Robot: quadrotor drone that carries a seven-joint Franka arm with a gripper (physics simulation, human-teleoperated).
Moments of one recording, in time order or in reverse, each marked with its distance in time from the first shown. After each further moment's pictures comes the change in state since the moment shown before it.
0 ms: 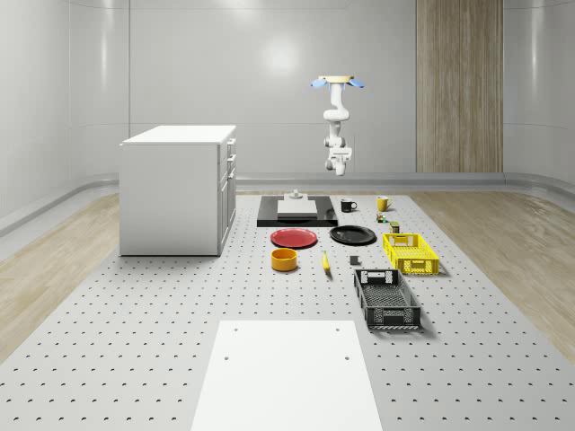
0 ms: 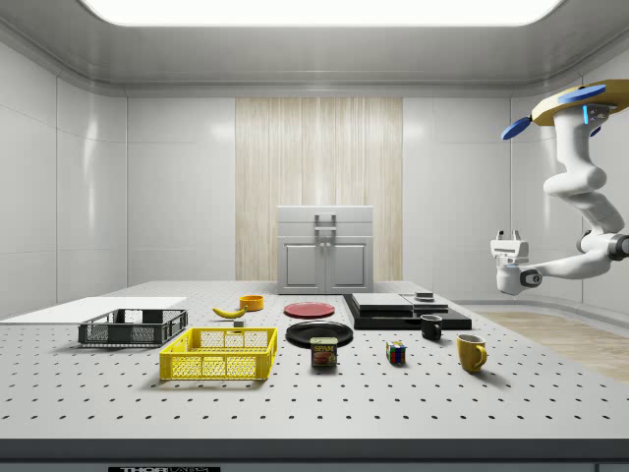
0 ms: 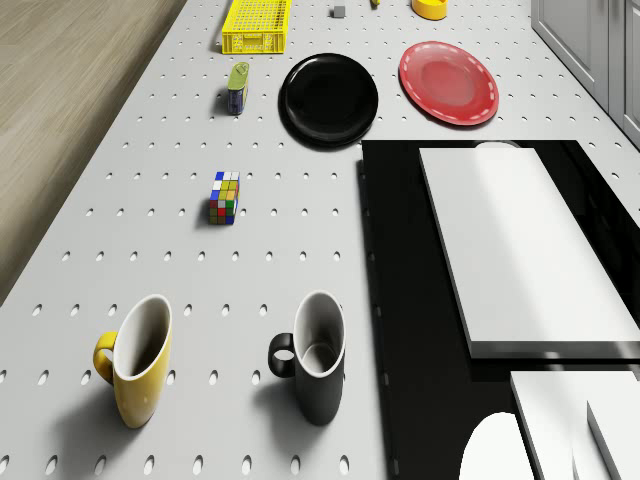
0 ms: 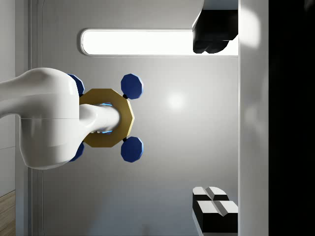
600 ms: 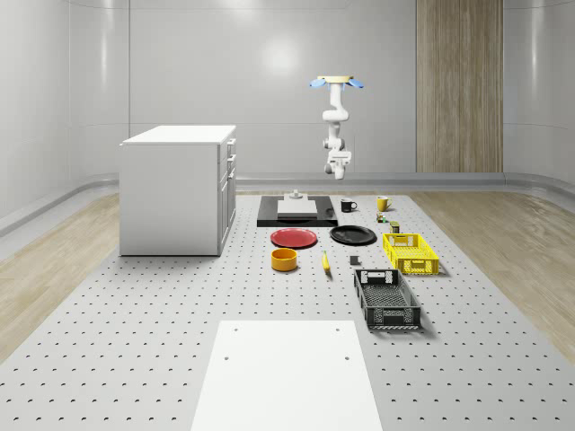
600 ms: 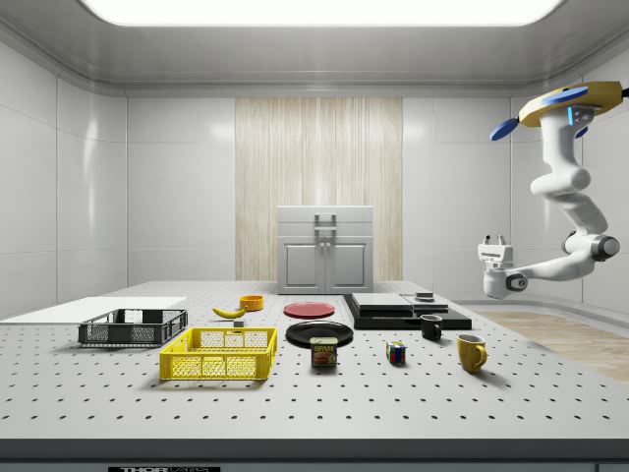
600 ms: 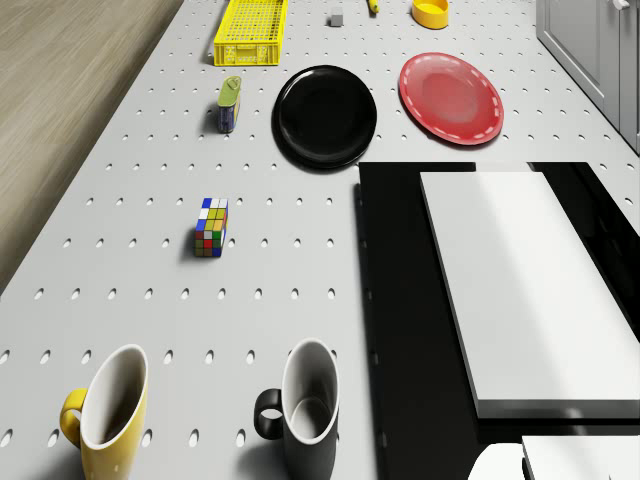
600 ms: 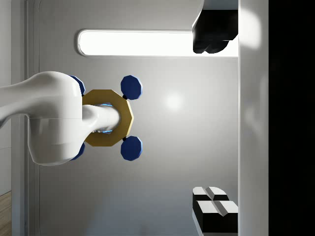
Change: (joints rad) arm -0.002 0.021 0.001 0.059 0.001 -0.029 -0.001
